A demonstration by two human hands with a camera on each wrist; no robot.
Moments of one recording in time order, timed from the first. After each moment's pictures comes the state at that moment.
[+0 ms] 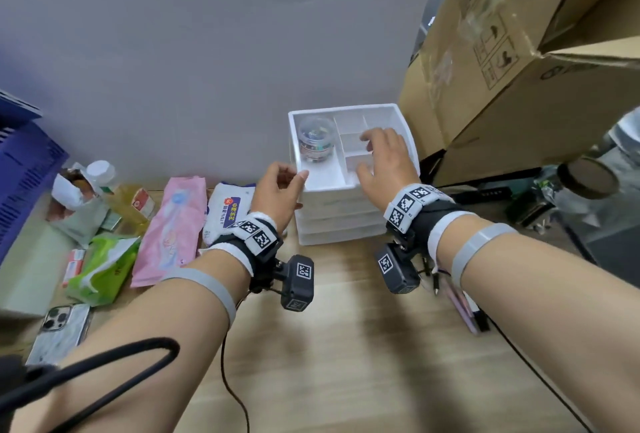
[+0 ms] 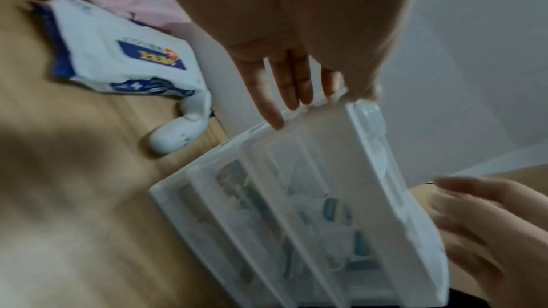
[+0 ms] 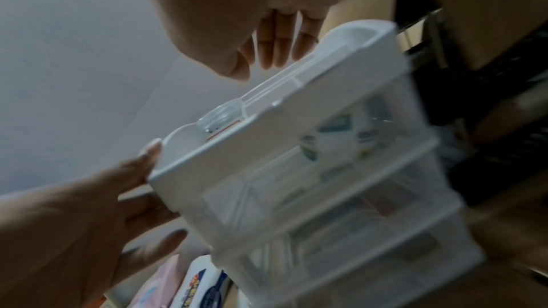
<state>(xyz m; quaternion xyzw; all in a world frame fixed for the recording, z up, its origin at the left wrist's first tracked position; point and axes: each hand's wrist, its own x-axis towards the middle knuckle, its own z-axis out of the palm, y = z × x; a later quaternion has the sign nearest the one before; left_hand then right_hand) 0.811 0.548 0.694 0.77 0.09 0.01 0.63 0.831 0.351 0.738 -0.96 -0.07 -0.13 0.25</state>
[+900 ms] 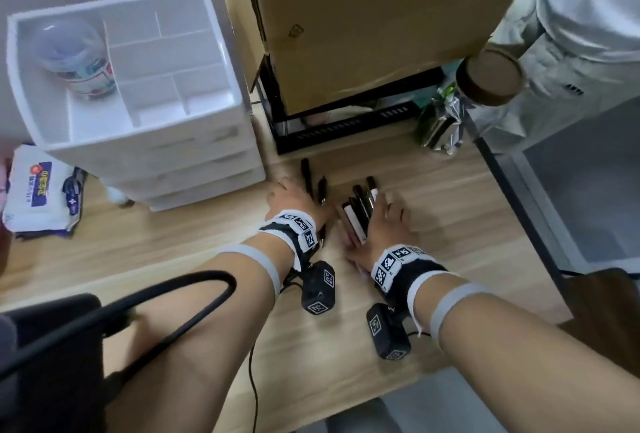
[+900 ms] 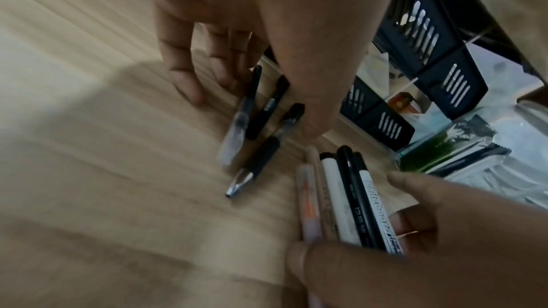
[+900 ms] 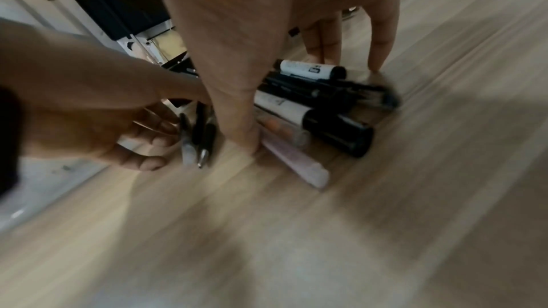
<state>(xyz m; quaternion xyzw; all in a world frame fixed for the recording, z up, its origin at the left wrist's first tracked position) 0.785 0.250 0.547 0.95 0.09 -0.25 0.17 0.701 0.111 0.562 -0.94 0.20 0.24 0.10</state>
